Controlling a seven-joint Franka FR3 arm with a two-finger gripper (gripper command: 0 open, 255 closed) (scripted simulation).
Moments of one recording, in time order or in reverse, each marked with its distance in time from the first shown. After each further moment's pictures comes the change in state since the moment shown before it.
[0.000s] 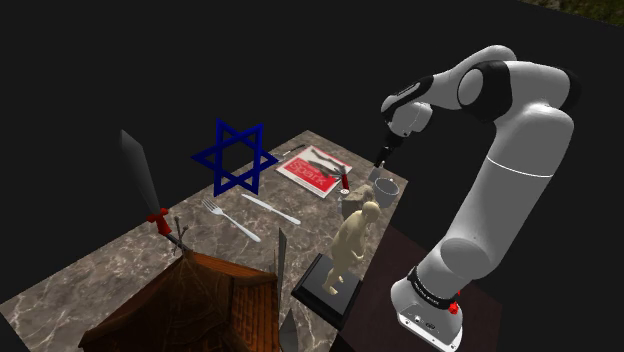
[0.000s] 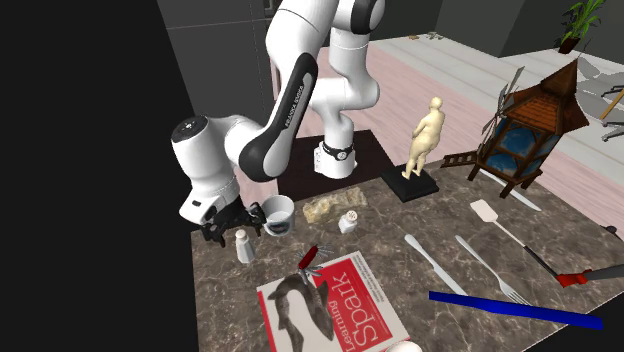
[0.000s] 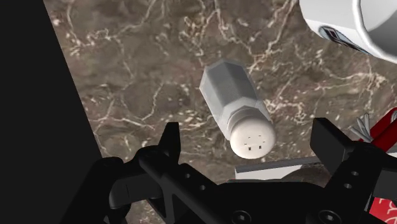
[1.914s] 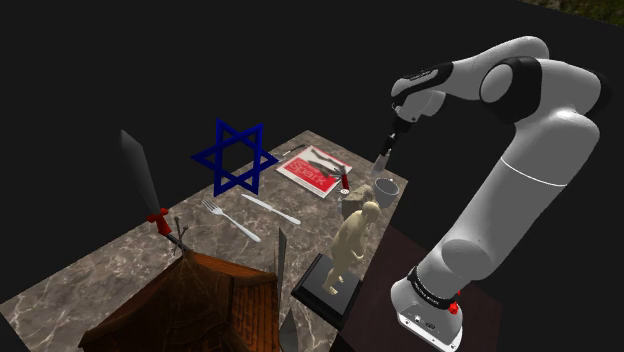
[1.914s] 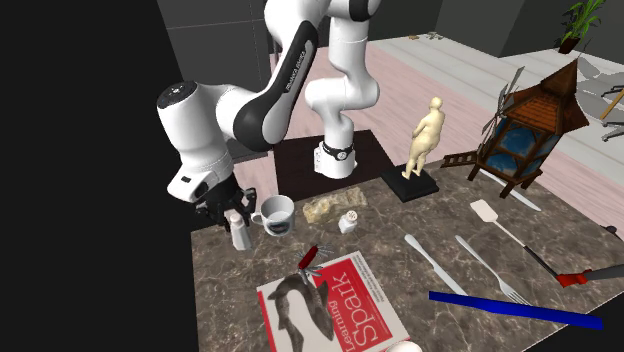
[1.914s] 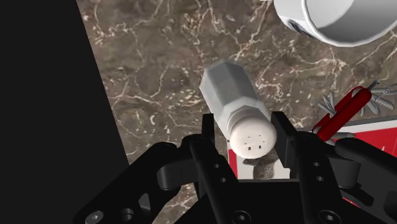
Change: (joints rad) arm 0.029 -0.125 -0.032 0.054 -0.124 -0.137 0.096
